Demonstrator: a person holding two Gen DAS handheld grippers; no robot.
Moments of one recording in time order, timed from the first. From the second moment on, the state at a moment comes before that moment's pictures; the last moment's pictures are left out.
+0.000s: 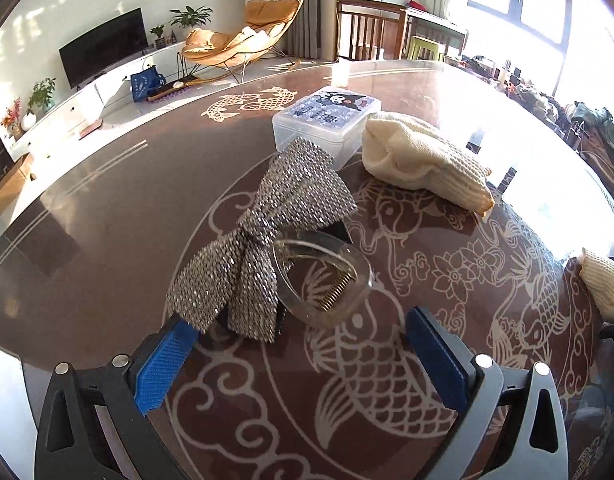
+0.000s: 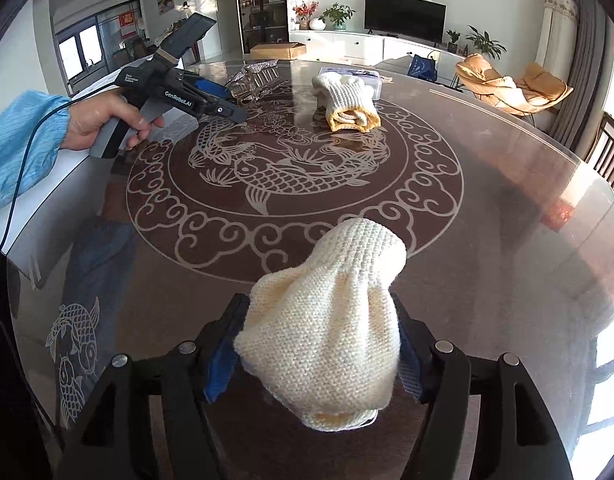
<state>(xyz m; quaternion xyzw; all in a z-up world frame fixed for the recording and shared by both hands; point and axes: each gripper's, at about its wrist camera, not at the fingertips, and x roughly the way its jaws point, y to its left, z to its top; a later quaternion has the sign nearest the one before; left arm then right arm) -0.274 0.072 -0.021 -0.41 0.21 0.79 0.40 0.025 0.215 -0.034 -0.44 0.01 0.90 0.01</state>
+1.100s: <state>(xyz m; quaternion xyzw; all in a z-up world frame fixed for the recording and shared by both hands) -0.096 0.086 -0.024 -0.45 0.11 0.85 0.24 0.025 0.215 -0.035 -0.45 0.01 0.90 0.02</state>
